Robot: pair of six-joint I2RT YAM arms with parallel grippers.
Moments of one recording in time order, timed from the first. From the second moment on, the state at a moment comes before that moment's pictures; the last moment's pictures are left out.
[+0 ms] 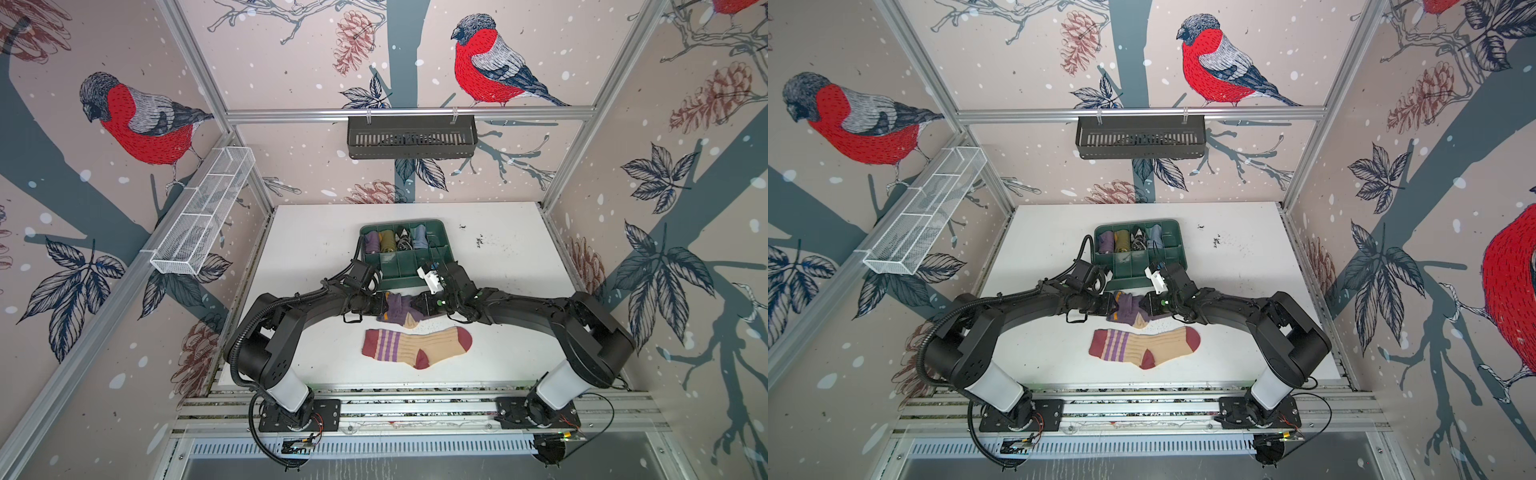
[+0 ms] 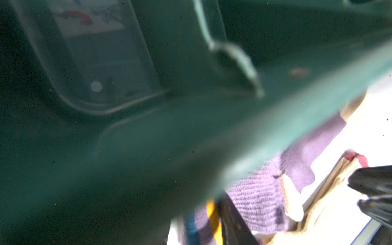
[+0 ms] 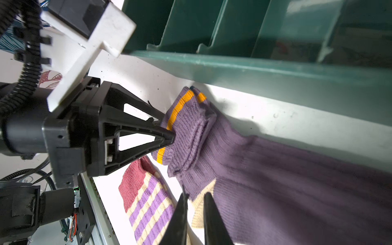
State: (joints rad) left arm -0.50 1.62 0.80 -0.26 0.30 -0.37; right arm 0.72 1.62 0.79 0.08 -0.41 0.49
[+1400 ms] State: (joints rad) left arm -0.74 1.79 1.35 -0.88 -0.11 -0.26; right arm 0.65 1.66 0.72 0.19 -0.52 0.50
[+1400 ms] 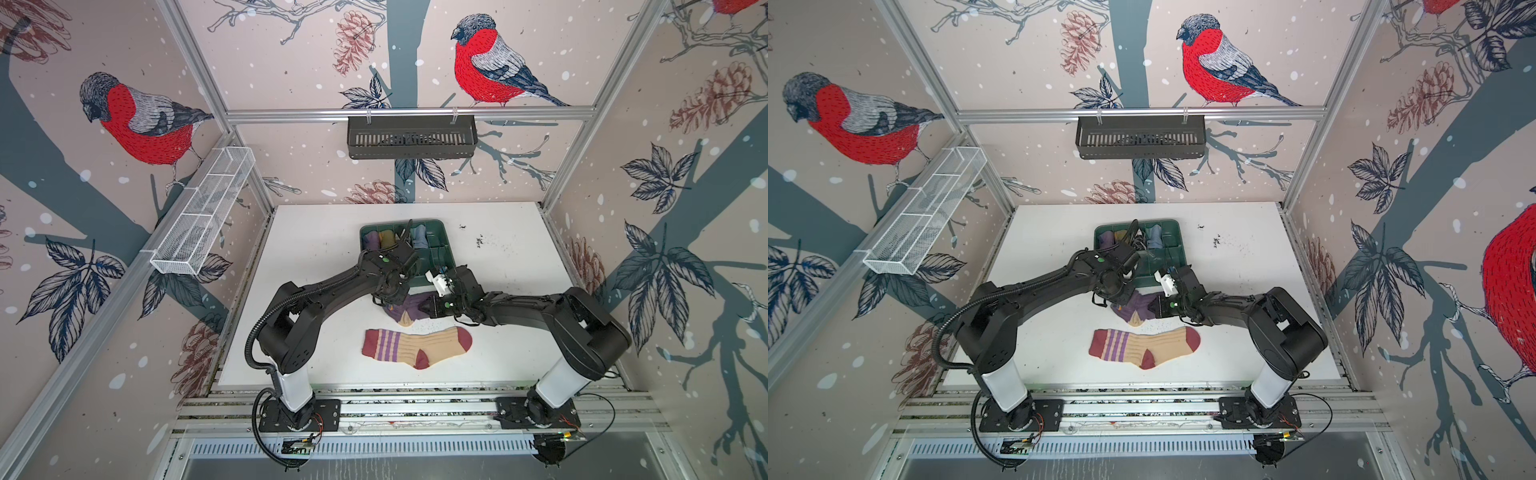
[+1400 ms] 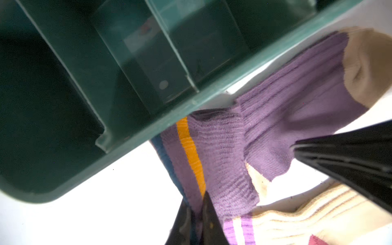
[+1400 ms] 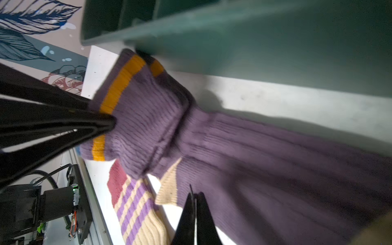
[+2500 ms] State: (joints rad) left arm -0.78 1.82 1.39 -0.86 -0.02 -0.26; right arm 0.66 1.83 0.76 0.40 -0.60 0.61
